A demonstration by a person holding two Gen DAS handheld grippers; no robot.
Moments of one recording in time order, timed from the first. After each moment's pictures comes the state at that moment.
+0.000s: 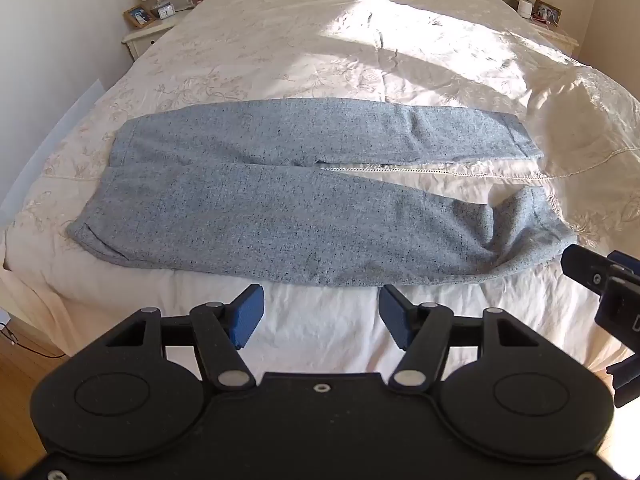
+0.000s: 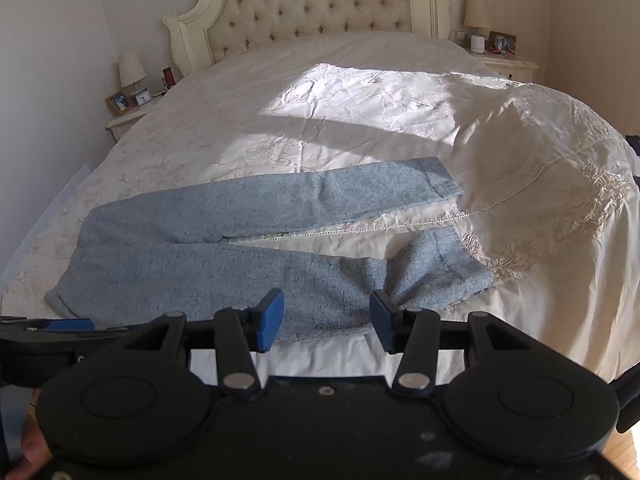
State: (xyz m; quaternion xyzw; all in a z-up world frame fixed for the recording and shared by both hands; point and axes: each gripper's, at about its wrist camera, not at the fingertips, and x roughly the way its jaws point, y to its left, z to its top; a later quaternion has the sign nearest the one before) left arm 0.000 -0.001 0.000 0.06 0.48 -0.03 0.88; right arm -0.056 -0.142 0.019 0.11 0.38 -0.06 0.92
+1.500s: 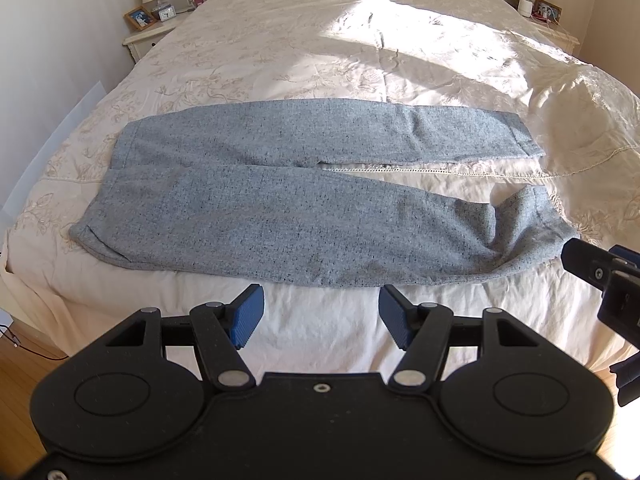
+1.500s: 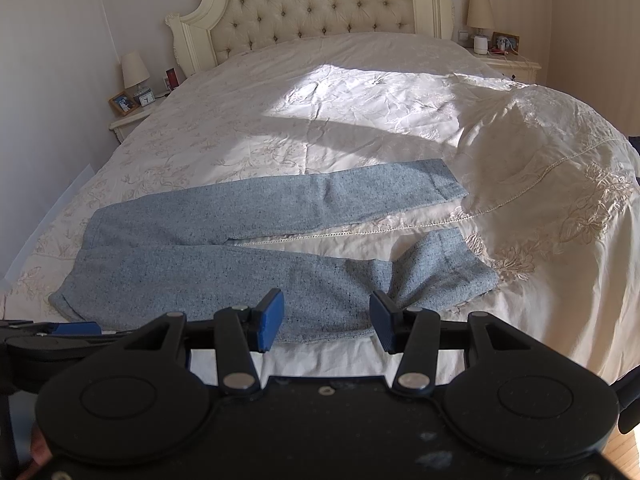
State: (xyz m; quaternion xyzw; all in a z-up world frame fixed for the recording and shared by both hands) left arm 0.000 0.004 0.002 0.05 0.48 -0.03 0.88; right arm -0.056 -0.141 0.020 0.11 0.38 -0.06 0.92
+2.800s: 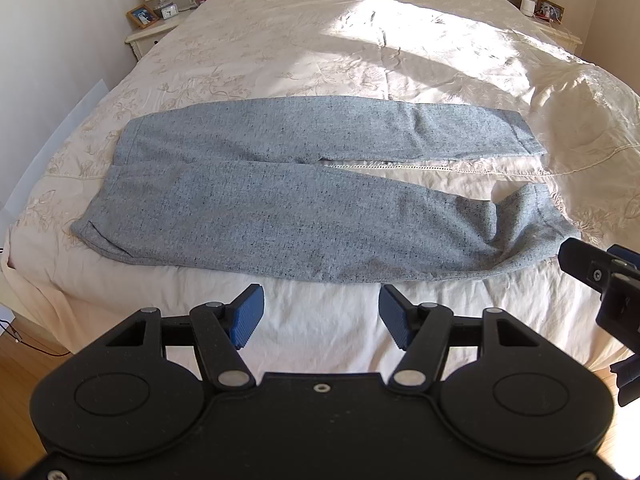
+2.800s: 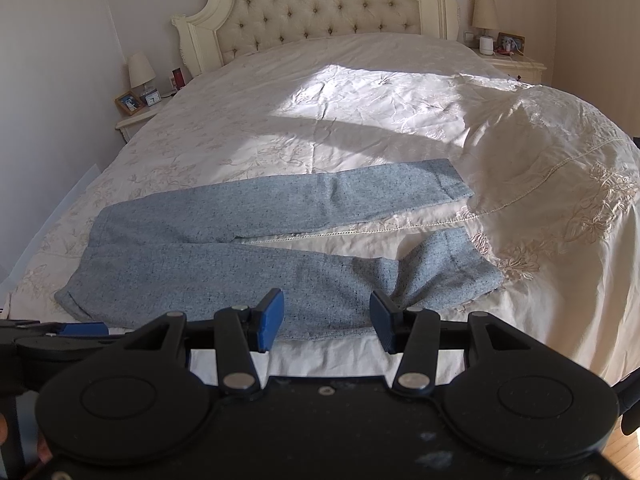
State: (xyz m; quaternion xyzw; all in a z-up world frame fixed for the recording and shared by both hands) left arm -0.004 0.004 0.000 0.05 0.48 -0.03 0.88; right arm -0.059 -0.139 0.019 0.11 0.38 -0.05 0.92
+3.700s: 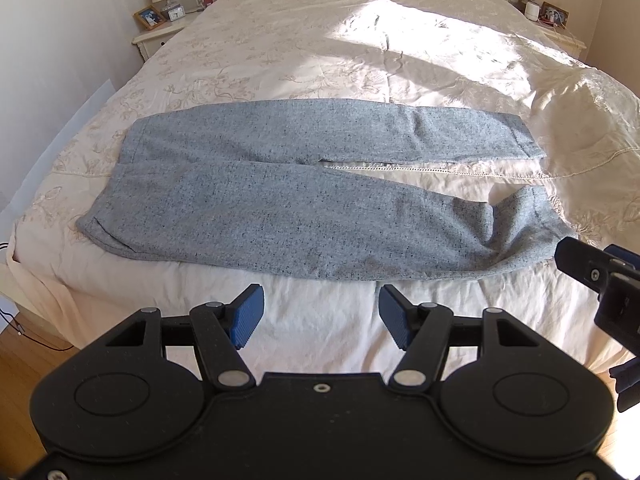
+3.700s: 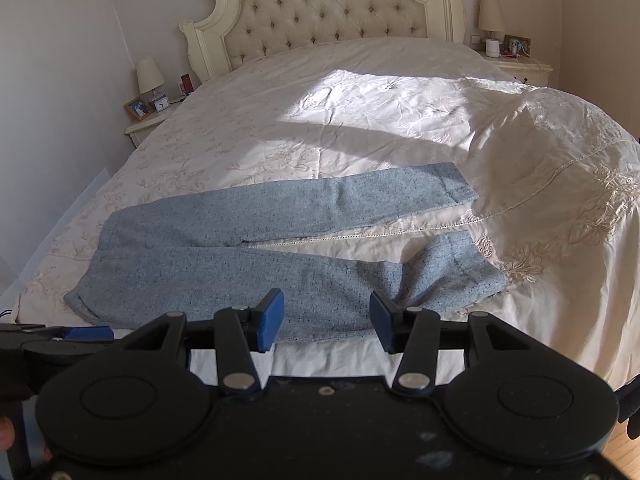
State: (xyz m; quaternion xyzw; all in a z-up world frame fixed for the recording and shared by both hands) left arm -0.013 -0.005 0.004 0.05 0.47 -0.02 0.88; right arm -0.065 -0.147 0.022 0.12 0.37 -0.03 0.92
